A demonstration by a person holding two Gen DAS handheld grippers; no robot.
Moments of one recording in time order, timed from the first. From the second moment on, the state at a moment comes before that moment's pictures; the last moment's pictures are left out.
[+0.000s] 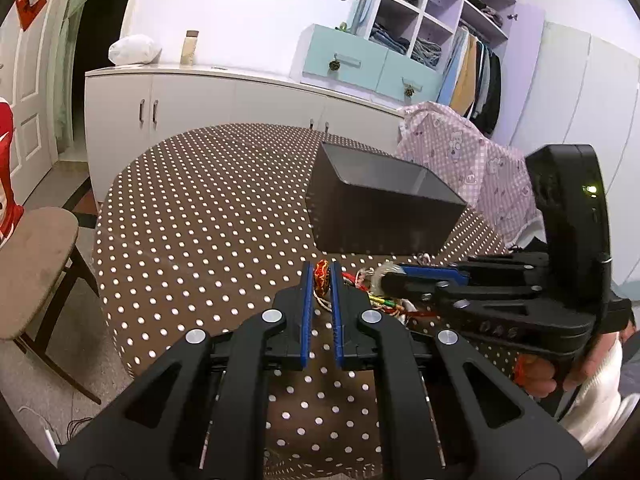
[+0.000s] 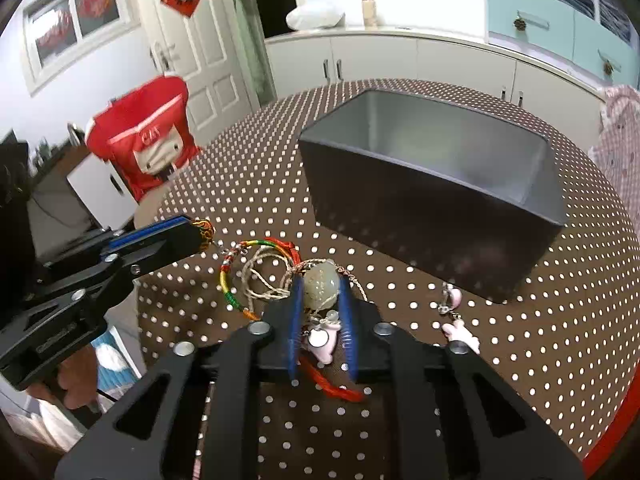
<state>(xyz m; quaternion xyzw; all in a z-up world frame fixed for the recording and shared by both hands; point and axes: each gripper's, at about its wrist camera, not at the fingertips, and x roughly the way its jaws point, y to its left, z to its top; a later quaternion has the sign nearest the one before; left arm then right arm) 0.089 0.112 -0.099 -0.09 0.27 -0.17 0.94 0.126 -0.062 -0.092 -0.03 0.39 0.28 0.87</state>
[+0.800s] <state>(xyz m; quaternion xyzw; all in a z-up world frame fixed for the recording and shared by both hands) 0.114 0.092 -0.112 -0.07 0.32 -0.16 0.93 0.109 -0.095 -0.053 0.04 0.33 0.30 0.89</state>
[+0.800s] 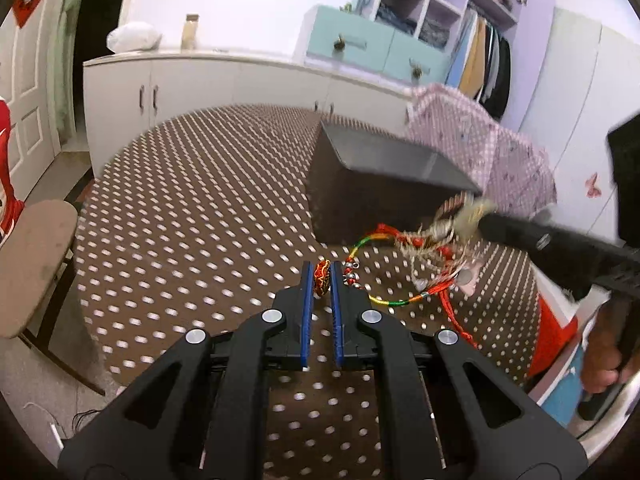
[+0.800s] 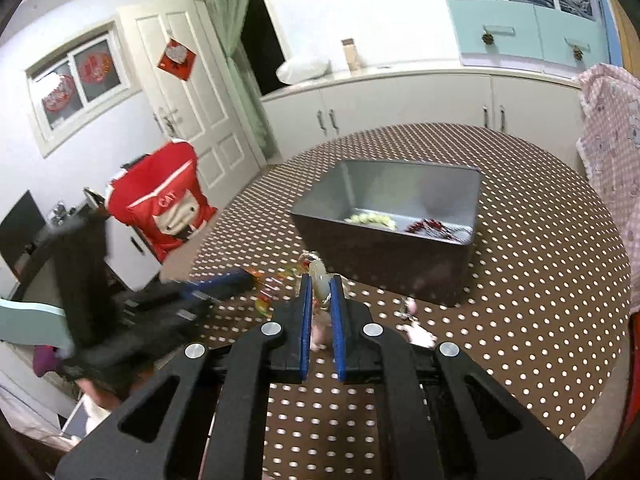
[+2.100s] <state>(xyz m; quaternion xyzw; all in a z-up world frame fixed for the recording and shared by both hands) 0.106 0.082 -0.040 -0.01 0.23 -0.17 0.96 0.099 -0.160 -0.014 0.10 0.26 0.26 0.92</state>
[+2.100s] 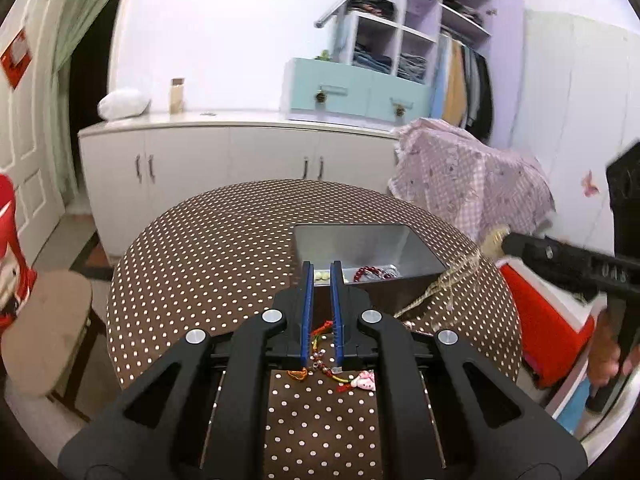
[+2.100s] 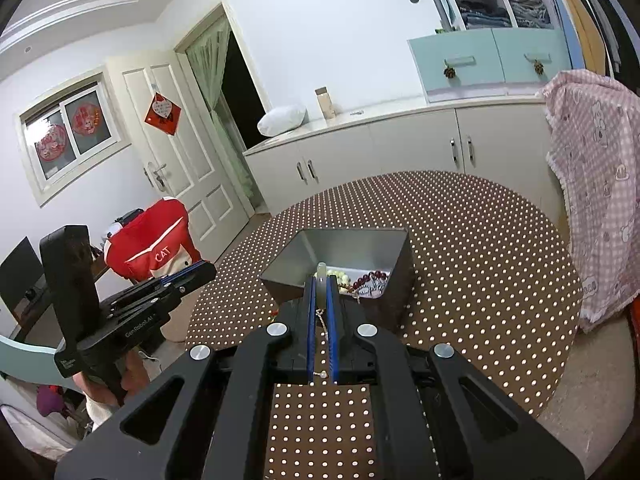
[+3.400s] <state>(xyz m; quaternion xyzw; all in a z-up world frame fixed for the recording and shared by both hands) 0.156 0.080 -0.072 0.00 0.32 -0.14 0.94 0.094 -0.195 -0.001 0.12 0.24 0.22 0.94</state>
